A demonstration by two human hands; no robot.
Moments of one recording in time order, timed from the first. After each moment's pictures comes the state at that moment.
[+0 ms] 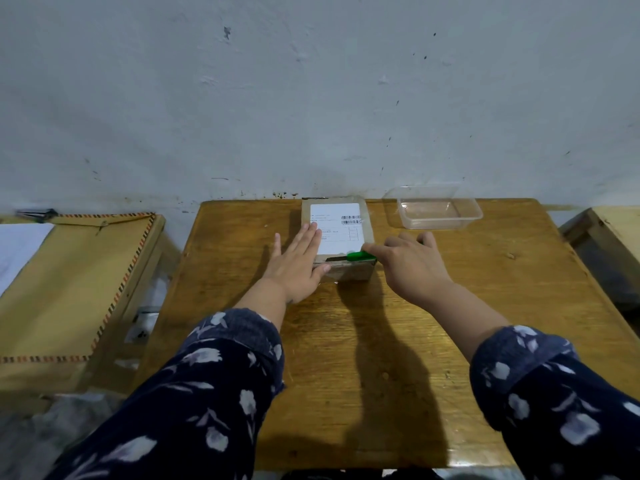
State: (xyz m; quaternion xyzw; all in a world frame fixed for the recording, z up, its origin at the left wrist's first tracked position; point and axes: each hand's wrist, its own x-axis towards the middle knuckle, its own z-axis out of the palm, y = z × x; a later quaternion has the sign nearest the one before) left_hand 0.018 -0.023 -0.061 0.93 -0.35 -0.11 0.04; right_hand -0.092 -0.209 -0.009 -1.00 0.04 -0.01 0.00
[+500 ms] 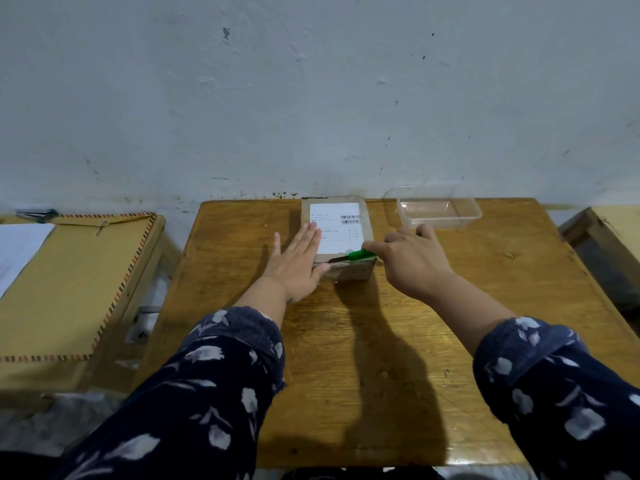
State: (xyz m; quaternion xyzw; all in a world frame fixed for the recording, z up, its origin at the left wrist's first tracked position) left_hand 0.017 -0.023 -0.058 0.93 -0.35 -0.12 0.03; right_hand -0.091 -0.210 0.006 -1.00 0.02 0.01 -0.02
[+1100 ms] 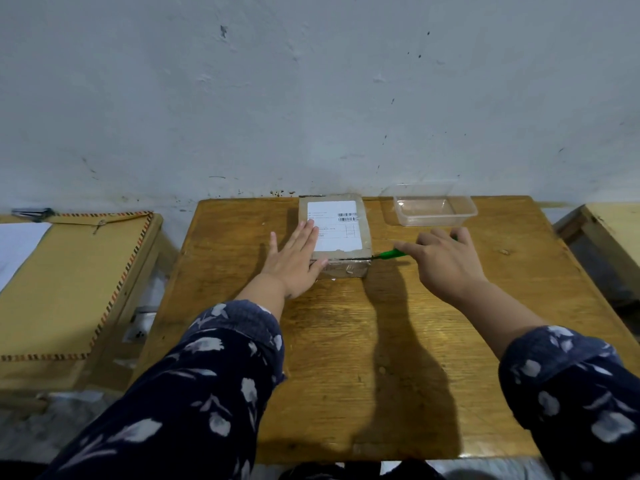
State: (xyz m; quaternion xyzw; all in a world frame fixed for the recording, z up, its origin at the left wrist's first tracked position) left_hand 0.016 -0.023 -0.057 0.93 -0.34 -0.13 0.04; right_hand -0.116 -0.253 -0.011 -0.99 0.07 -0.03 -0.06
